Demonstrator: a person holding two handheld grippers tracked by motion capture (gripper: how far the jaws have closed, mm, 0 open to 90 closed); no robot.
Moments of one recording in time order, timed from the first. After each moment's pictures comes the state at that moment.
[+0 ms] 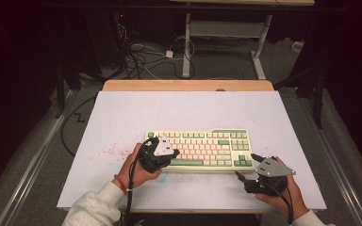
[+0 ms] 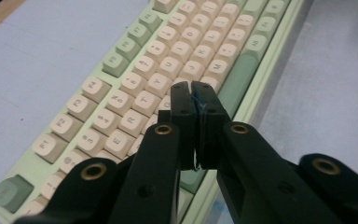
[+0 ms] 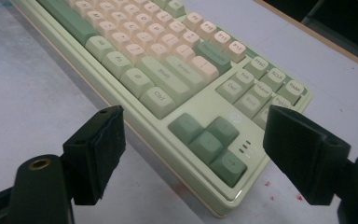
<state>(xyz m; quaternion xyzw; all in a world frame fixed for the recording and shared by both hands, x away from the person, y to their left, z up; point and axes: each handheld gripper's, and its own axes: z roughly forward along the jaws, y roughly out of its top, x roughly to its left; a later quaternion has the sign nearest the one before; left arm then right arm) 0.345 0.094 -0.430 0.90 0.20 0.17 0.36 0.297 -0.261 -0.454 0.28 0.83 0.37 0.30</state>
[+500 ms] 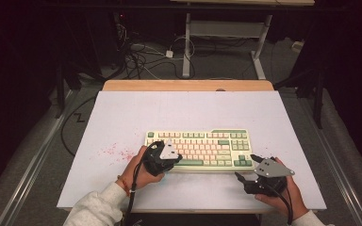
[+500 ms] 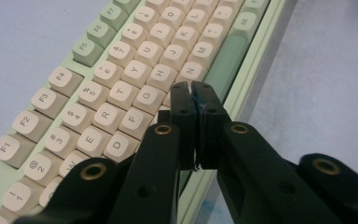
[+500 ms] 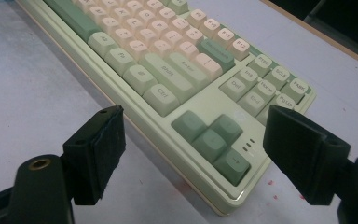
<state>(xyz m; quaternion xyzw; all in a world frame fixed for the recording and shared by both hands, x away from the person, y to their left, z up) 0.347 0.085 -0.443 0.91 0.19 0.16 0.33 0.297 -0.260 -0.455 0.28 0.83 0.37 0.30</state>
